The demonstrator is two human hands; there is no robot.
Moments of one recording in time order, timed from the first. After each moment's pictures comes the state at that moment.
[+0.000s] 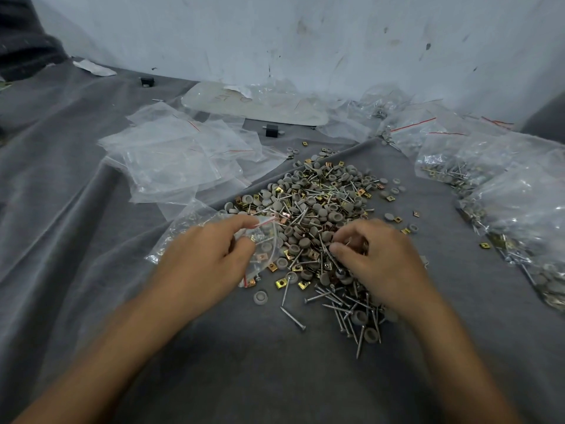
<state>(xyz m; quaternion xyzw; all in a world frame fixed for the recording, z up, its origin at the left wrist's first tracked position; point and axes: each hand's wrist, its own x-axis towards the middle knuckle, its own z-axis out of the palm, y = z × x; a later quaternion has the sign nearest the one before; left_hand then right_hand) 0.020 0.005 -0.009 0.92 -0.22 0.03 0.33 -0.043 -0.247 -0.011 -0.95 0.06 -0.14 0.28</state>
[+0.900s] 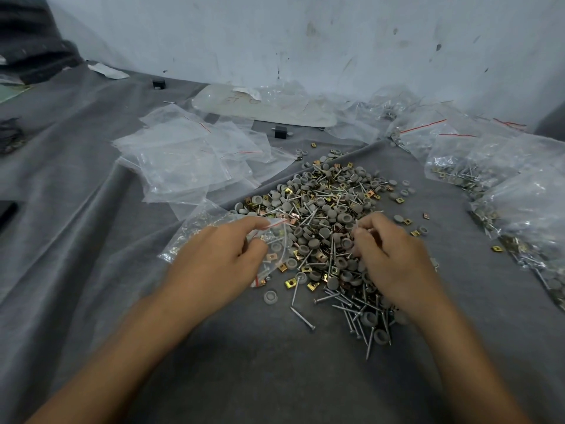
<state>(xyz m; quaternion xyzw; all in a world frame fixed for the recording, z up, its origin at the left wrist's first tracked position) 0.016 0.002 -0.002 0.91 -0.21 -0.01 0.36 -0.043 -0.245 -0.014 -0.92 0.07 -0.16 0.35</state>
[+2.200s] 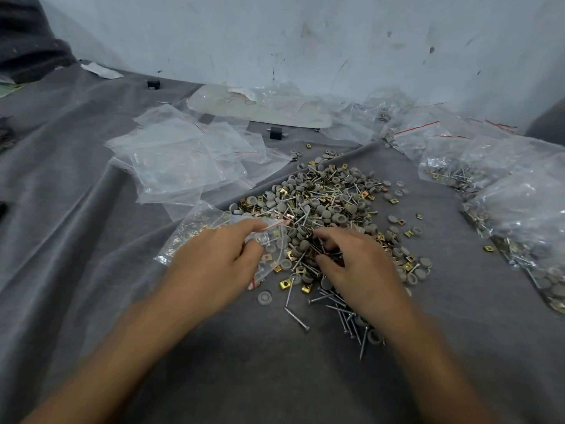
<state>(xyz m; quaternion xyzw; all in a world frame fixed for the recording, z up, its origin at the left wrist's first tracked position) 0.015 0.001 -0.003 0.91 -0.22 0.00 0.35 -0.037 -0.218 -0.023 -0.97 0.06 -0.10 0.22</state>
